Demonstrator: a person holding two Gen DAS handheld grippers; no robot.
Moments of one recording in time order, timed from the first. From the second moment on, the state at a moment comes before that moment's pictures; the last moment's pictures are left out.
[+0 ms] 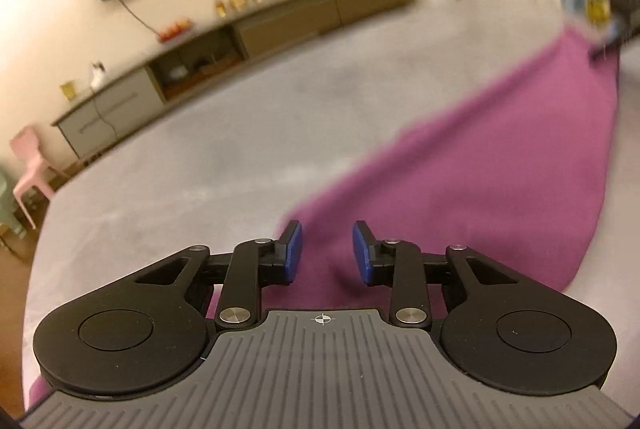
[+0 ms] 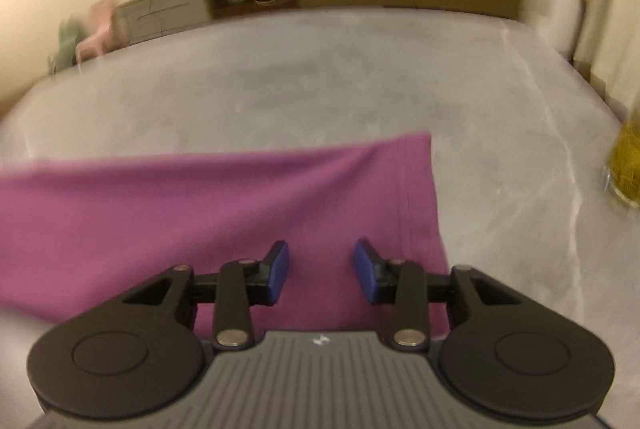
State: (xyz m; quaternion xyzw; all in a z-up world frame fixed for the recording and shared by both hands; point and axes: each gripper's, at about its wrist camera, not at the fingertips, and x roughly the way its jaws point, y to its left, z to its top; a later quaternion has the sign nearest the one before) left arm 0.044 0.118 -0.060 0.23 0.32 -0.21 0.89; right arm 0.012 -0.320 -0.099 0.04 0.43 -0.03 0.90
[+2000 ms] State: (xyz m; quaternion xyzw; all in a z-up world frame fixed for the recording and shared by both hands) left arm -0.053 0.486 -0.069 -0.24 0.35 -0.15 0.89; right arm 0.026 -0.160 -0.081 -0.07 0.45 -0.02 0.89
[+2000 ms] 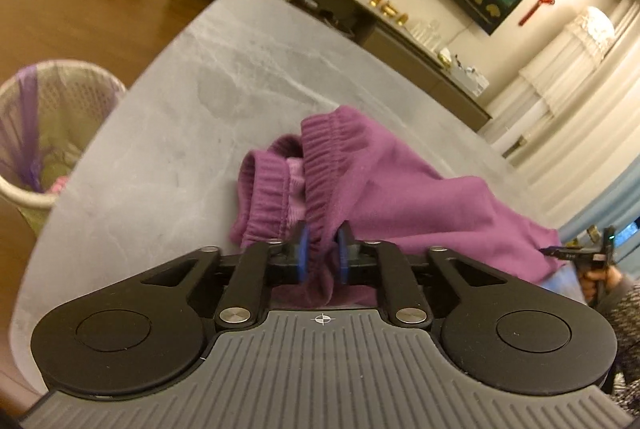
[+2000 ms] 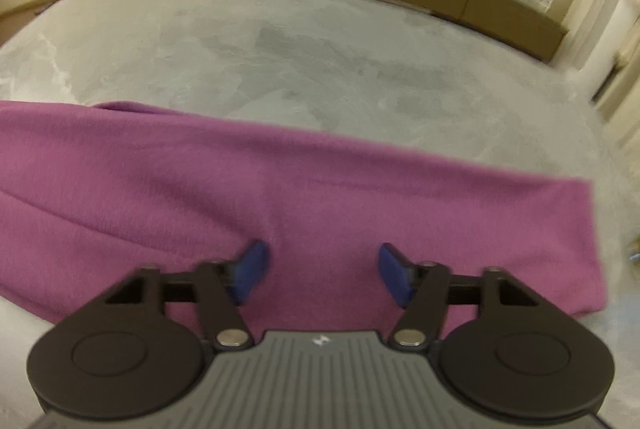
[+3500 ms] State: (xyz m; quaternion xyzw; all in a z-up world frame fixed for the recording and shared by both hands) left arm 0.015 0.460 -0.055 -0.24 0.32 -0.17 0.90; right arm 0.028 0.004 -0.033 -0.10 0.39 0.29 0.87
